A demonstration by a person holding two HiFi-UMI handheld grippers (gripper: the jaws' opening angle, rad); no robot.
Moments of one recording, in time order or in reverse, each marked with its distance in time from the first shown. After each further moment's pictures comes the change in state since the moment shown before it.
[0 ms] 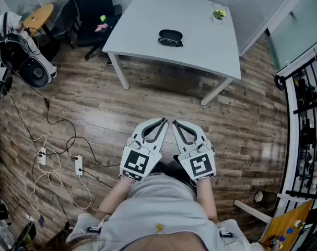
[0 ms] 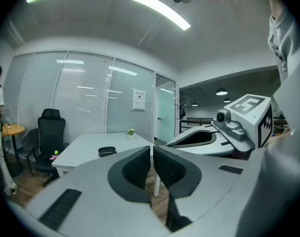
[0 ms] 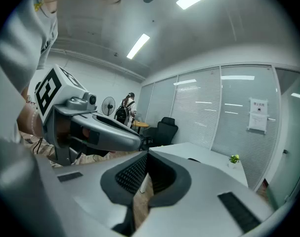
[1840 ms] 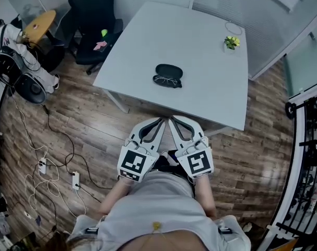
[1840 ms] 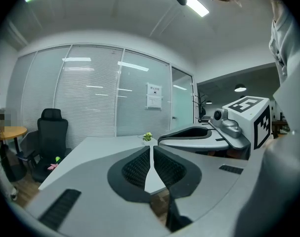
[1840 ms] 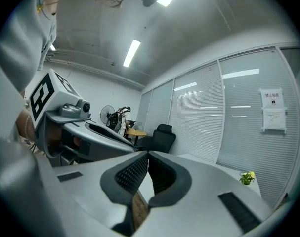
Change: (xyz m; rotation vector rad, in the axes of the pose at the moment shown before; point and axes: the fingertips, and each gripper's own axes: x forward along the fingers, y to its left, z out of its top) left arm 0.251 0.158 0.065 -0.028 0.021 0.126; right arm 0.191 -0.252 0.015 0.013 -0.134 0.087
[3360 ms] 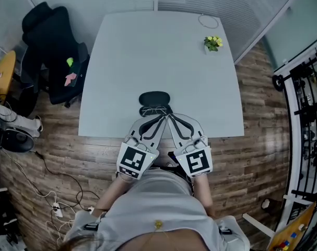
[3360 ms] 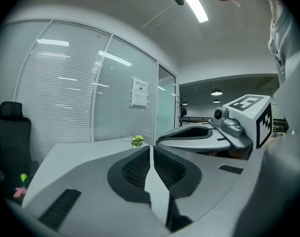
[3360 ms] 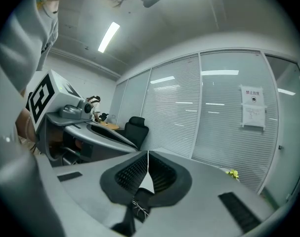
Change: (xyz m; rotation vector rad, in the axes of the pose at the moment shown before) left arm 0.166 0.107 0.033 0.063 0.015 -0.328; right arm 0.127 -0.142 -0.018 0.055 0.093 -0.302
